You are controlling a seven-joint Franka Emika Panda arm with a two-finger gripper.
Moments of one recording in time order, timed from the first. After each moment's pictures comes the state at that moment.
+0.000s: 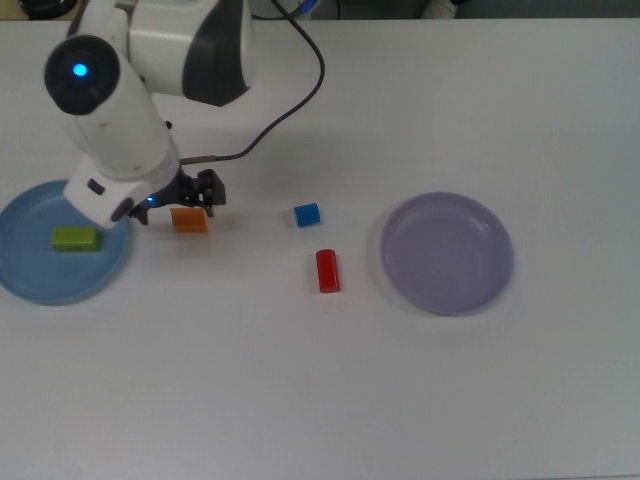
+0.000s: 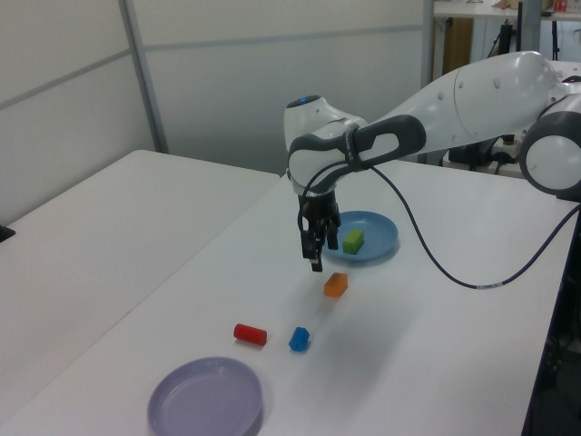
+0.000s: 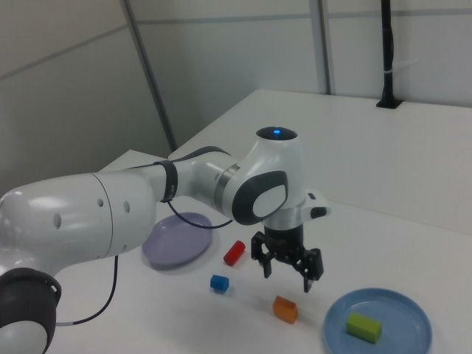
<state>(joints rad) -0.21 0.47 0.05 -1.57 -0.01 1.93 -0.27</state>
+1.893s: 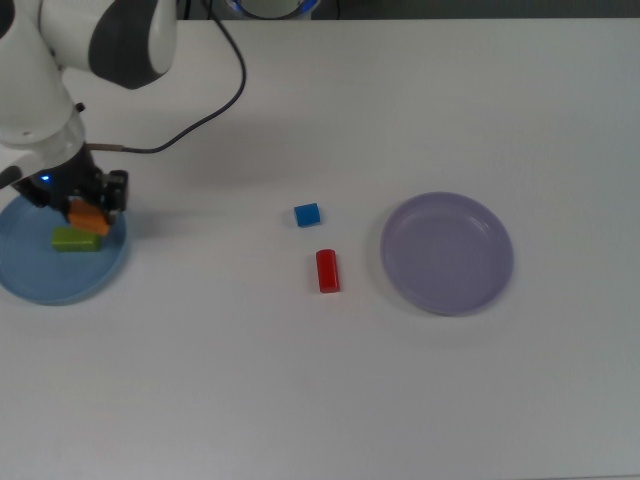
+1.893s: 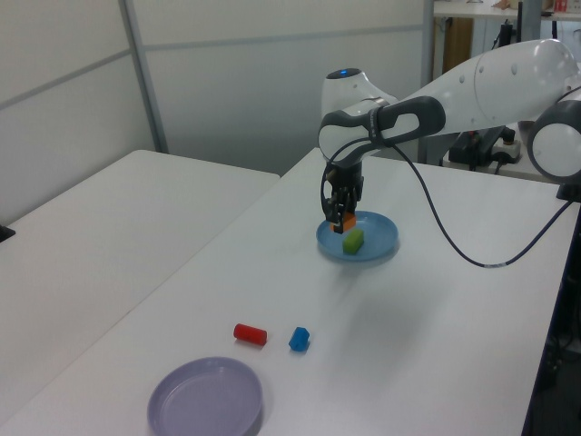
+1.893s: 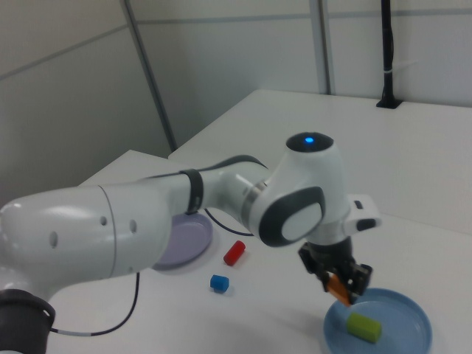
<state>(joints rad) -0.33 0.45 0.00 -1.57 -0.01 2.09 -0.27</state>
